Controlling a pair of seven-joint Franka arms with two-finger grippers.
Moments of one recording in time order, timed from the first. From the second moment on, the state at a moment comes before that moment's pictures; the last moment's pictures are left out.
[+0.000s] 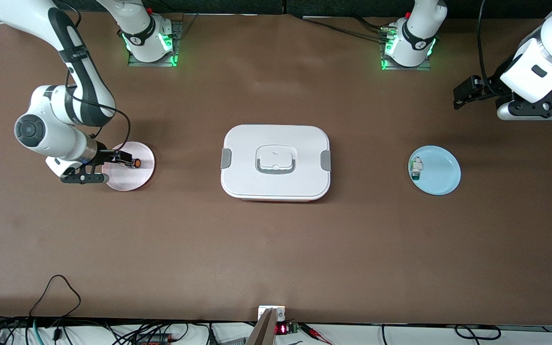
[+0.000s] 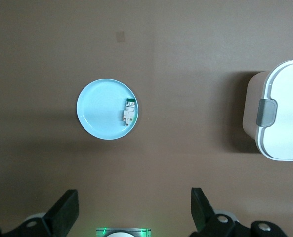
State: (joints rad) left arm 0.00 -0.02 -0.13 -1.60 -0.03 1.48 -0.17; right arm -0.05 0.32 0.04 -2.17 -0.01 2.35 -0.01
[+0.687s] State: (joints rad) left arm 0.00 -0.02 -0.13 -1.60 -0.03 1.48 -0.17; right arm -0.05 0.37 0.04 -2.20 0.01 2.42 -0.01
